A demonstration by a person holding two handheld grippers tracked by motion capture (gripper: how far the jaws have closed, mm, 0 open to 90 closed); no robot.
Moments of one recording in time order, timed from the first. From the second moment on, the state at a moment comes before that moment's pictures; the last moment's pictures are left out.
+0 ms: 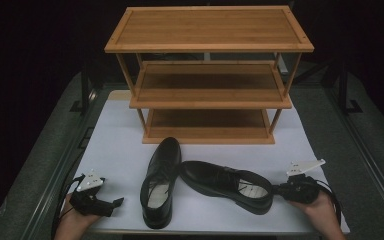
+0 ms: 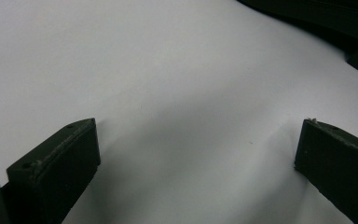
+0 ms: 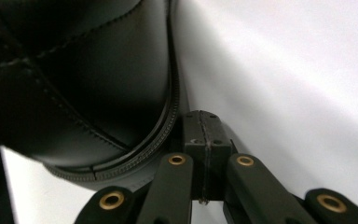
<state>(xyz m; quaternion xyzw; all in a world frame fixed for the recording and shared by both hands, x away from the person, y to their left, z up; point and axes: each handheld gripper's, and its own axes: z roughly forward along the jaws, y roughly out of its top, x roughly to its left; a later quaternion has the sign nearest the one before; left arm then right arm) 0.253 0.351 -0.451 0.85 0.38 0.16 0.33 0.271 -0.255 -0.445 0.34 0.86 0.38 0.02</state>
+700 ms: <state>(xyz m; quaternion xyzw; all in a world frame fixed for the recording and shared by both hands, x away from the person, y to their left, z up) 0.253 0.351 -0.451 0.85 0.38 0.16 0.34 0.254 -0.217 -0.441 0.27 0.88 0.38 -0.02</state>
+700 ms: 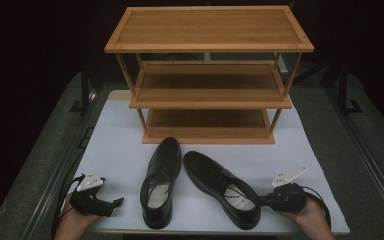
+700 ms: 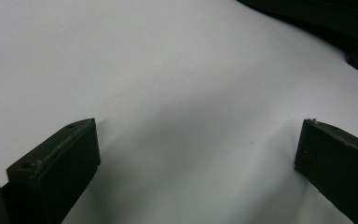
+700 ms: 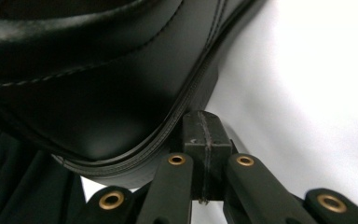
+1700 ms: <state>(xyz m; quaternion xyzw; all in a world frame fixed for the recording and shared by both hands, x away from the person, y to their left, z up) 0.253 0.351 -0.451 0.85 0.38 0.16 0.33 0.250 -0.158 -0.441 0.20 0.90 0.38 -0.06</state>
